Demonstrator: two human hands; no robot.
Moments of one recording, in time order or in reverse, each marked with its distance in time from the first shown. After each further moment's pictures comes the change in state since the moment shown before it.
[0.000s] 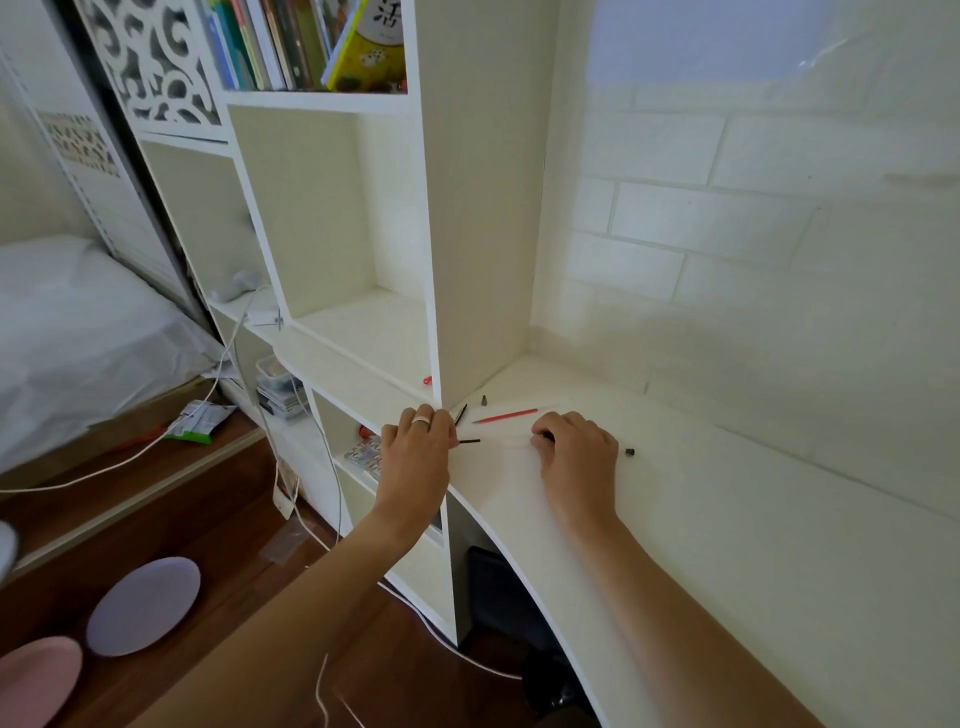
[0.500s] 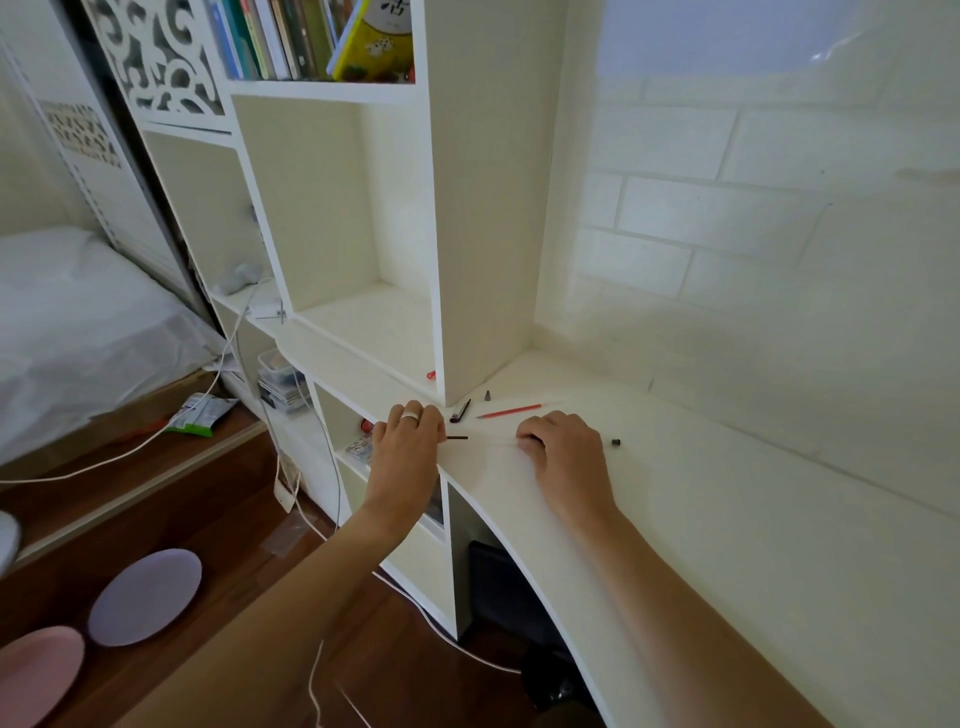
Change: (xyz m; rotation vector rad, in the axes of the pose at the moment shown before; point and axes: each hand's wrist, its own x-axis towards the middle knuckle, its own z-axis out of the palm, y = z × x) left_hand -0.004 -0.015 -0.005 -0.024 -0.003 -0.009; right_hand 0.002 -0.002 0.001 0.032 -0.141 -0.162
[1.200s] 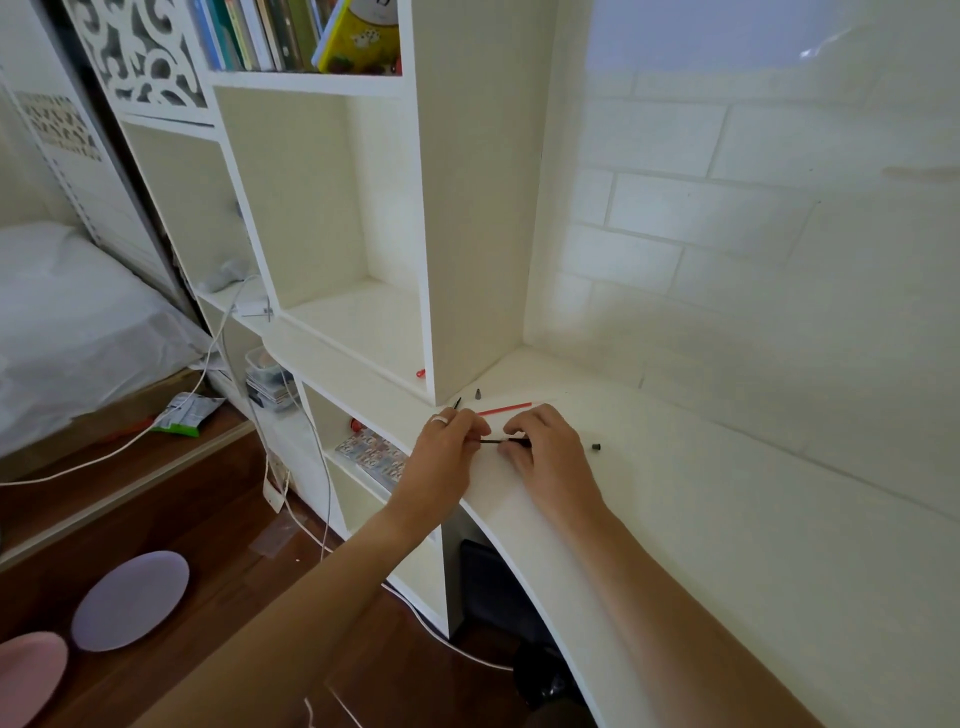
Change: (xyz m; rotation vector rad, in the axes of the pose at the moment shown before) left_hand 0.002 0.033 0.009 -0.439 -0.117 0.091; right_hand -0.001 -0.005 -0.003 0.172 -0.042 -0.026
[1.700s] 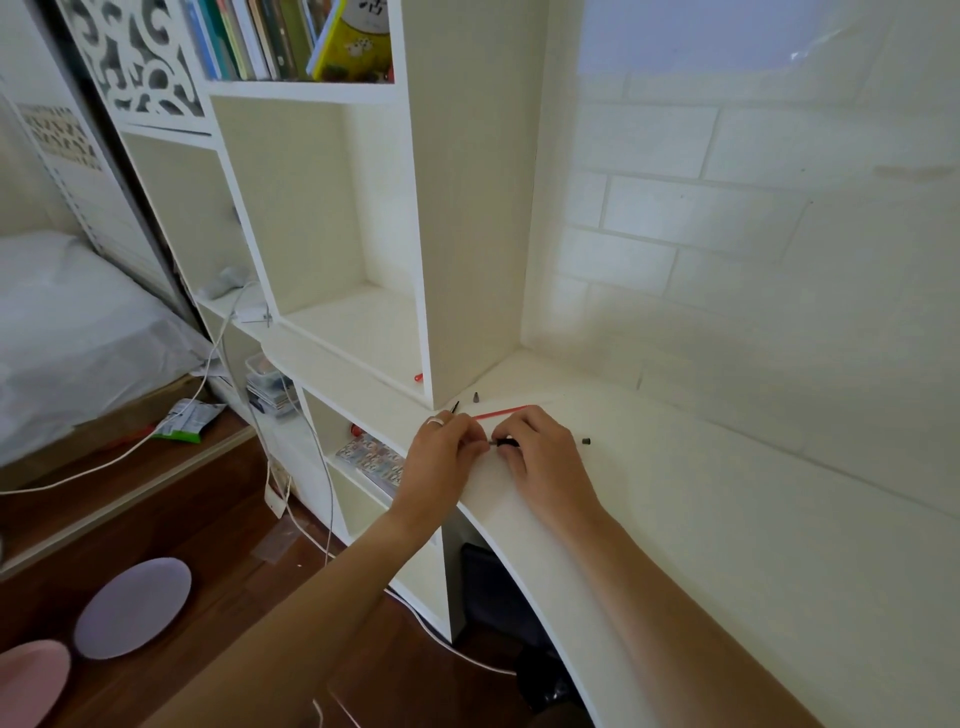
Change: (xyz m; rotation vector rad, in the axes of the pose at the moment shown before) left_hand 0.003 0.006 0.001 -0.043 0.037 -0.084; right_hand 0.000 -0.001 0.001 -0.058 -0.014 -0.093
